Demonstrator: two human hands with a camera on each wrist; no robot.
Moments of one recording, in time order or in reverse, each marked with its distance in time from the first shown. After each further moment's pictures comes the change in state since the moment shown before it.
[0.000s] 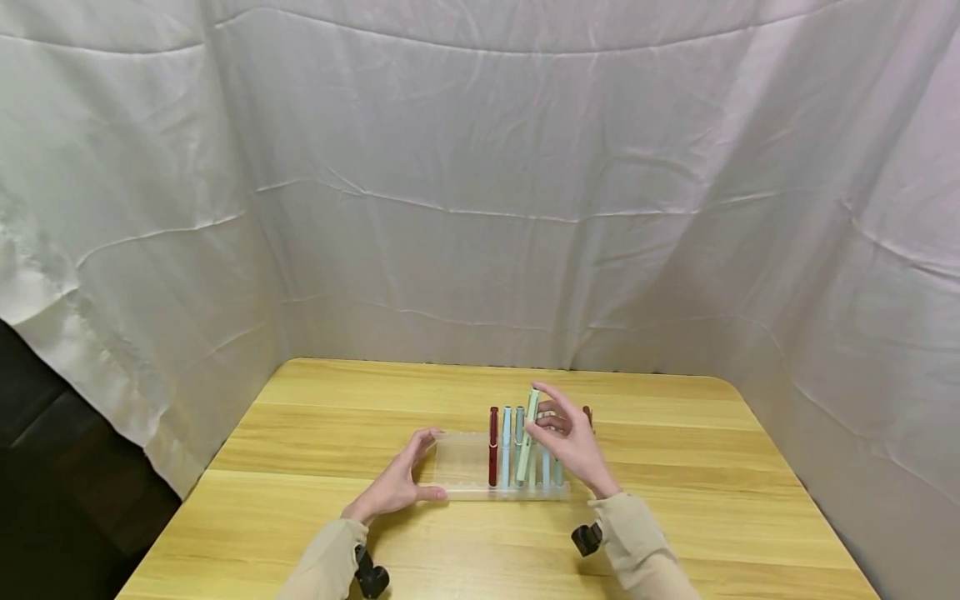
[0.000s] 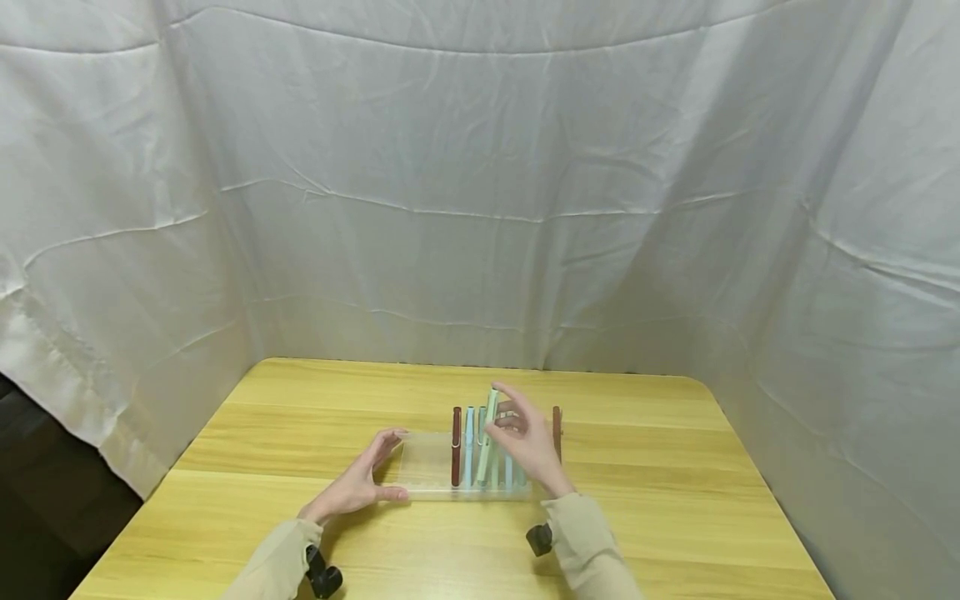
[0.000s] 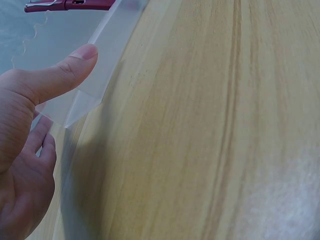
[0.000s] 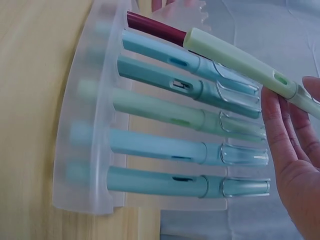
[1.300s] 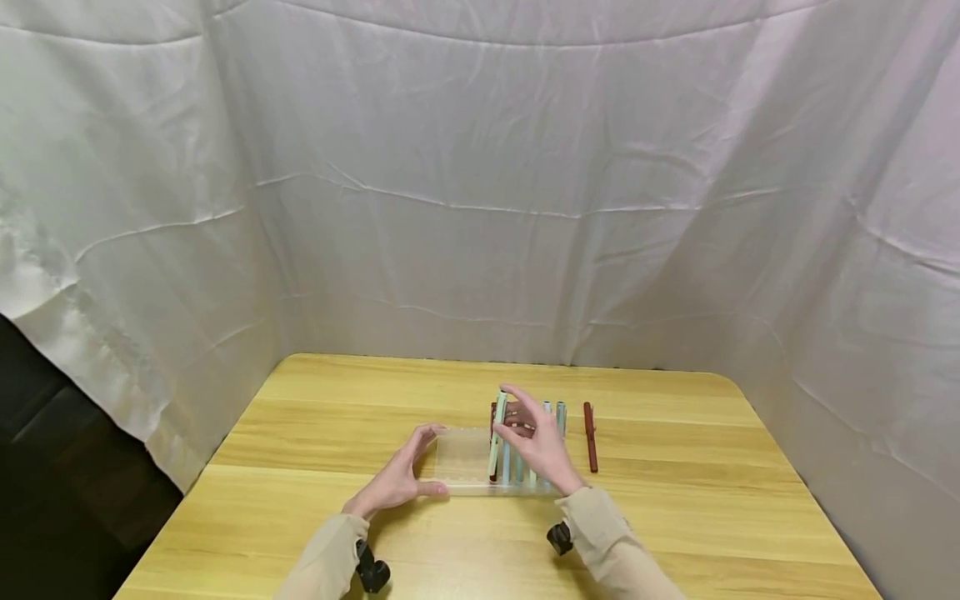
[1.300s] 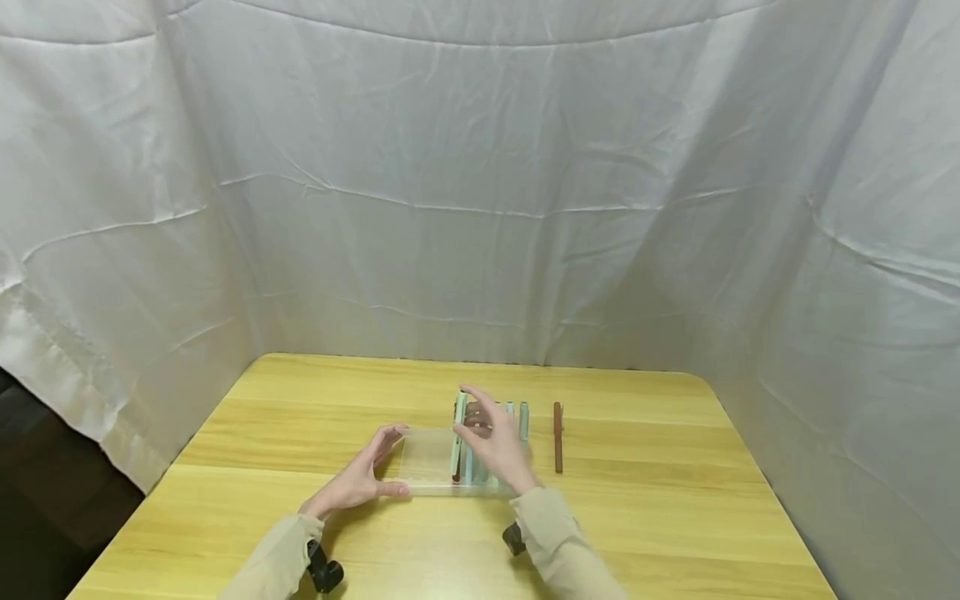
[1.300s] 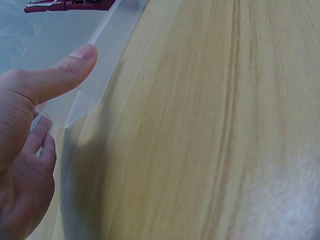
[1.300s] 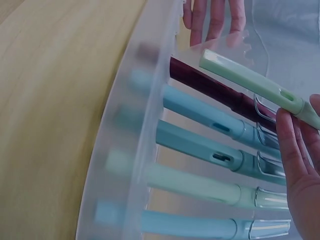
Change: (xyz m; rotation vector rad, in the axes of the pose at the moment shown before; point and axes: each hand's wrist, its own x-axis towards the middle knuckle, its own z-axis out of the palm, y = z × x) left_hand 0.000 0.001 -0.001 -0.004 -0.012 0.003; right_hand 0.006 -0.004 0.049 -0.114 0.019 -0.053
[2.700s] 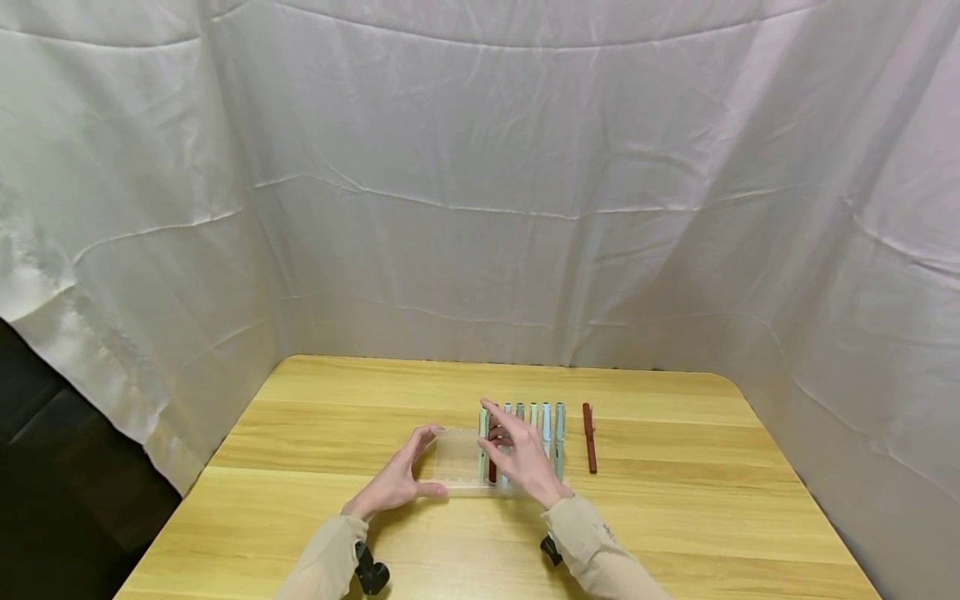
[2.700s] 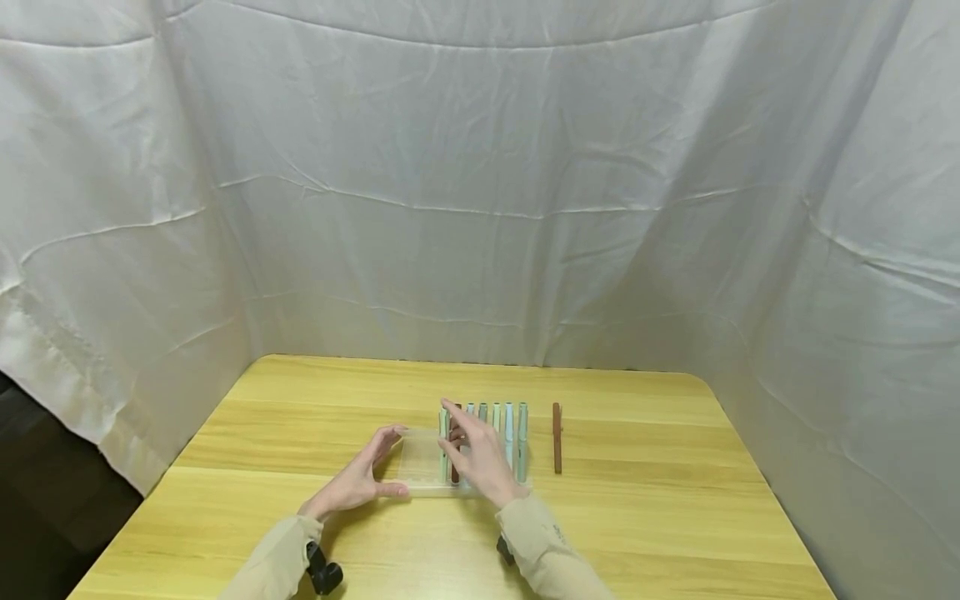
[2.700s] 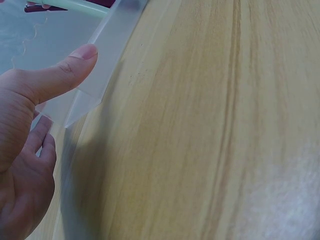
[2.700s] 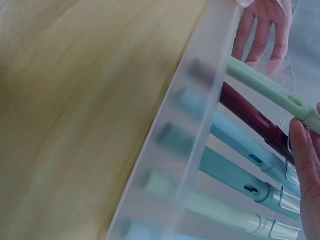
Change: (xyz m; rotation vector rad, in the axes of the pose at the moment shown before) left_hand 0.000 -0.004 0.000 0.021 0.006 0.035; right_hand -0.007 0.016 0.024 -0.259 -0.048 -0.243
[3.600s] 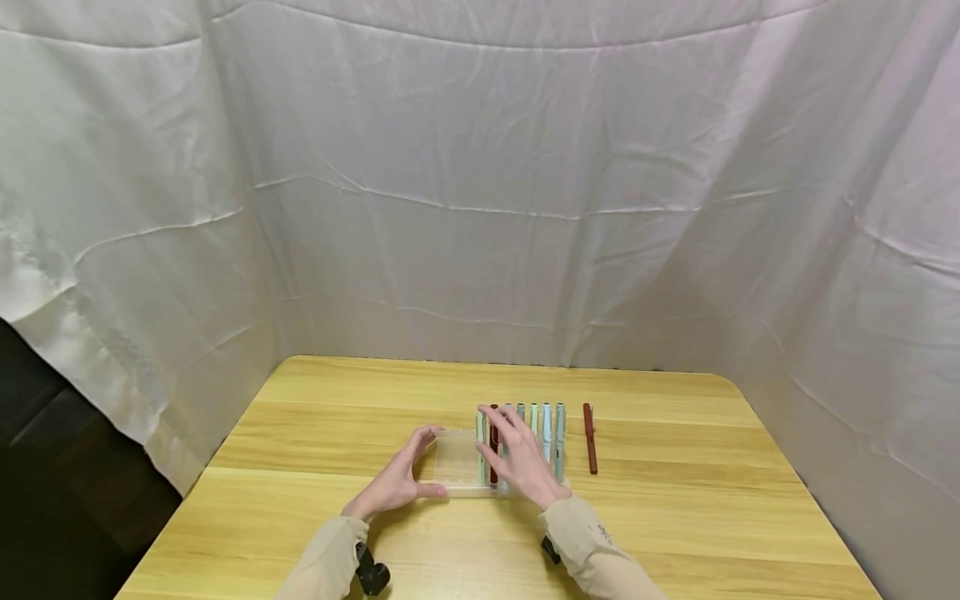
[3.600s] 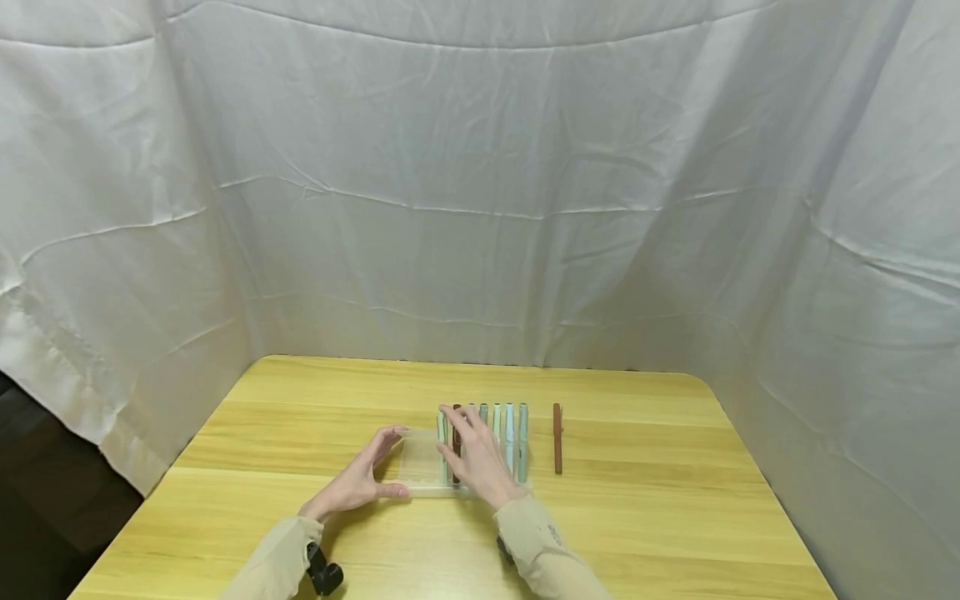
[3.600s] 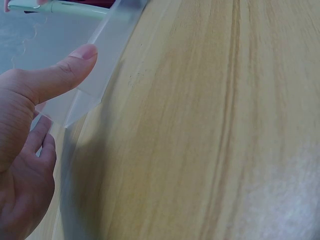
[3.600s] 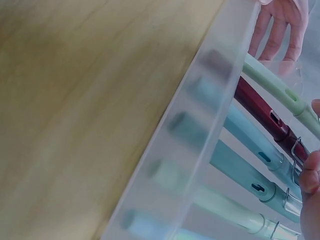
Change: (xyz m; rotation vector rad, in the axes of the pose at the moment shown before) left_hand 0.000 0.001 0.000 0.000 0.003 0.006; right_hand 0.001 0.004 0.006 -0.206 0.012 -0.023
